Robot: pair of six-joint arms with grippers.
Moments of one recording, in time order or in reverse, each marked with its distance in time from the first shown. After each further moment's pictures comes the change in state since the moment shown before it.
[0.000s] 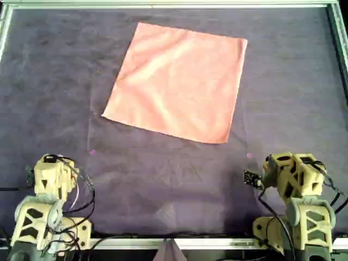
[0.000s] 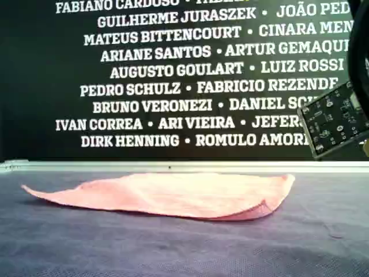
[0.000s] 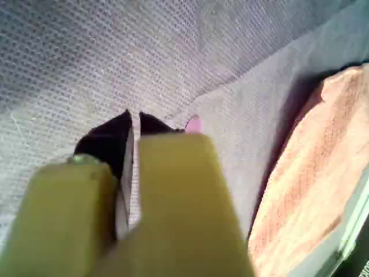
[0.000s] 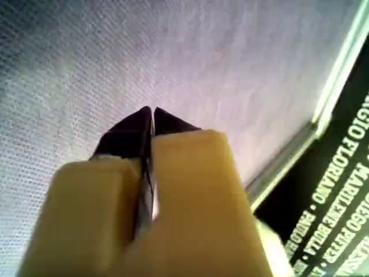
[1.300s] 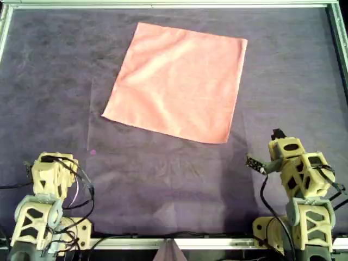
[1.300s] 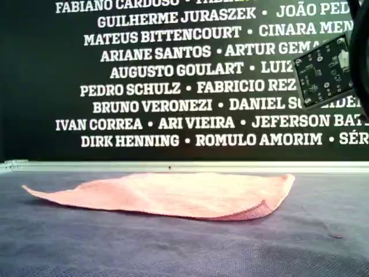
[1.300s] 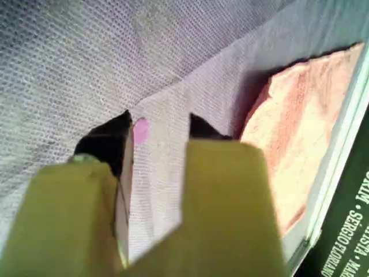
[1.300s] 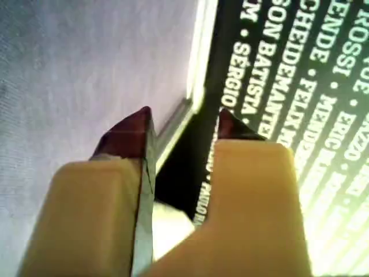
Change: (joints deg) left arm -0.1 0.1 -0.5 -6.2 0.4 0.0; right arm 0.7 0.0 0.0 -21.8 -0.6 0.0
